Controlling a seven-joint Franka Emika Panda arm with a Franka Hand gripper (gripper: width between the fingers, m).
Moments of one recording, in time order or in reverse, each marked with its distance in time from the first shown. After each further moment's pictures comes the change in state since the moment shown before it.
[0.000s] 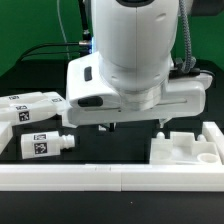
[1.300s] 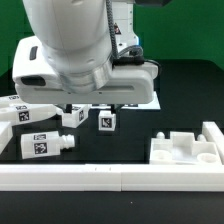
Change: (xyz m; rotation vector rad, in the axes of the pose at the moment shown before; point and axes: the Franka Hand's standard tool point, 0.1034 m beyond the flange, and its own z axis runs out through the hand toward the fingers) arm -0.040 0.080 -0.005 0.004 -0.048 0.103
